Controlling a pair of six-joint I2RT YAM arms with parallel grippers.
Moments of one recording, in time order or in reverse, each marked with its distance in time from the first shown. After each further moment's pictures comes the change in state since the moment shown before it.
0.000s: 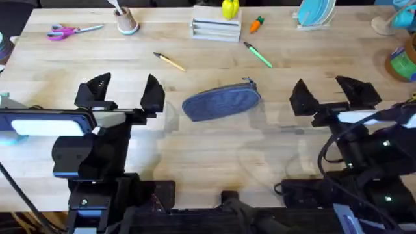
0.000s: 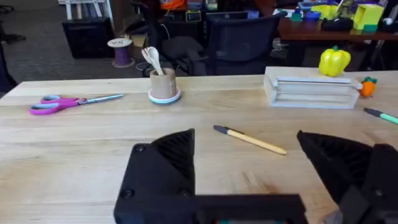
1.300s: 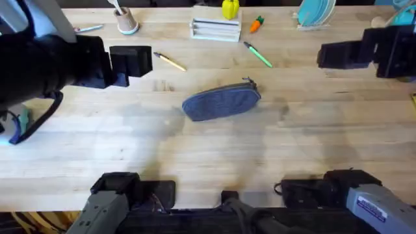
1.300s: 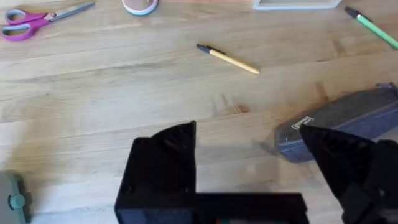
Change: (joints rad) left arm 0.000 0.815 1.096 -0.959 0.079 0.072; right arm 0.000 0.952 1.211 -1.032 -0.094 0.003
